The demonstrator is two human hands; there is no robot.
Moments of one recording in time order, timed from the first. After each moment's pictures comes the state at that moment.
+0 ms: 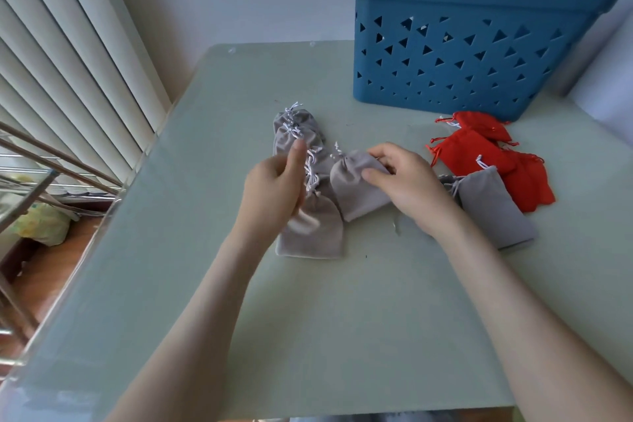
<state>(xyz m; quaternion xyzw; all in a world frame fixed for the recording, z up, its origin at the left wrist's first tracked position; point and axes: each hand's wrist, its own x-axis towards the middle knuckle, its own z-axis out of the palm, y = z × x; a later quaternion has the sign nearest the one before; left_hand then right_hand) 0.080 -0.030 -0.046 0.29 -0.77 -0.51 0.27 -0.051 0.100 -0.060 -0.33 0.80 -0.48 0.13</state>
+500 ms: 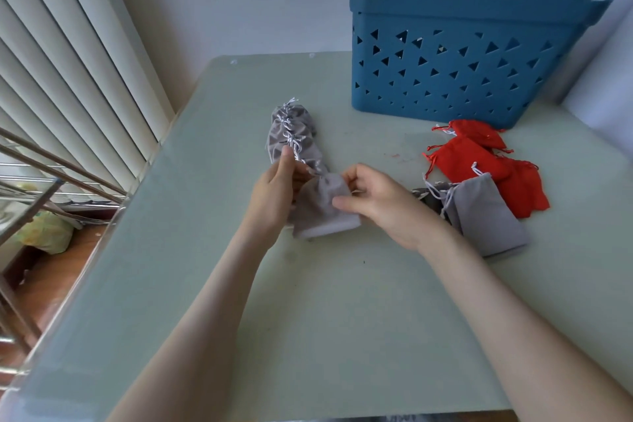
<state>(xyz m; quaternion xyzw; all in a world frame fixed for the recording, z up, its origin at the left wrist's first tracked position) 0.064 -0.046 -0.065 0.30 -0.68 -0.63 0.24 -0.030 0.092 -0.061 -0.37 0.67 -0.57 0.32</state>
